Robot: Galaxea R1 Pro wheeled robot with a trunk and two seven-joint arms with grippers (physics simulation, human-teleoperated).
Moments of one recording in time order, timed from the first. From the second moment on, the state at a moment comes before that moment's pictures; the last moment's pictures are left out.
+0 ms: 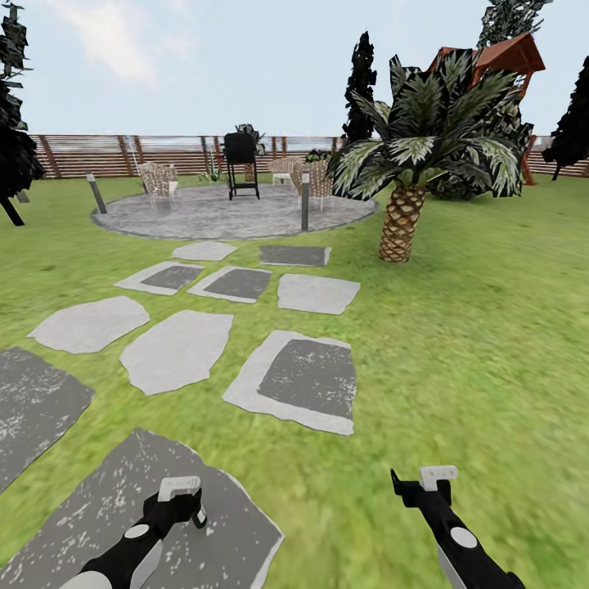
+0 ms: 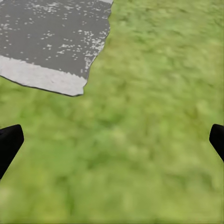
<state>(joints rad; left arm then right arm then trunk) -0.56 0.08 0.00 -0.23 0.06 -0.19 -0.01 -0.41 -0.10 0.01 -0.55 0.00 -0.24 0.01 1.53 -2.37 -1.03</state>
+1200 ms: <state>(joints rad) -0.56 0.08 0.00 -0.23 0.06 -0.20 -0.01 -0.41 -0.10 0.01 -0.54 0.00 -0.24 0.01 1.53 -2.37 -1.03</state>
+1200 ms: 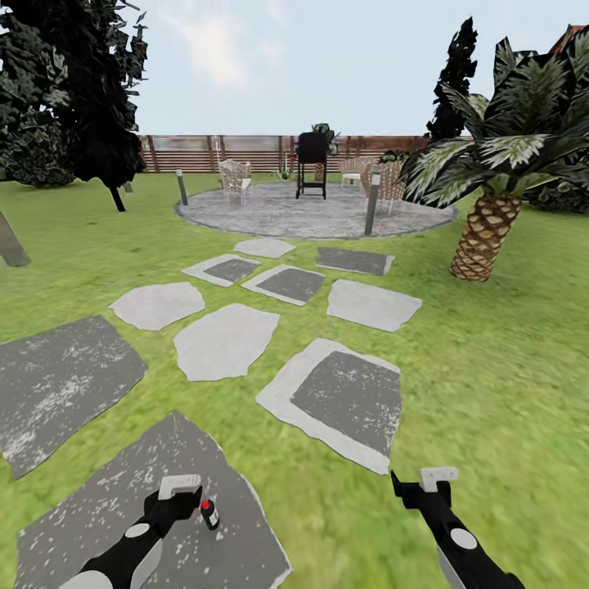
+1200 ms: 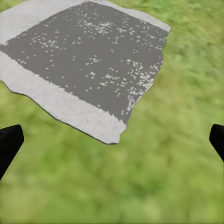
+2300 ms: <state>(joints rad) -0.56 0.08 -0.01 -0.22 0.06 -0.20 -0.01 -0.41 -0.10 0.01 -0.54 0.00 -0.24 0.01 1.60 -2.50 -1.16</state>
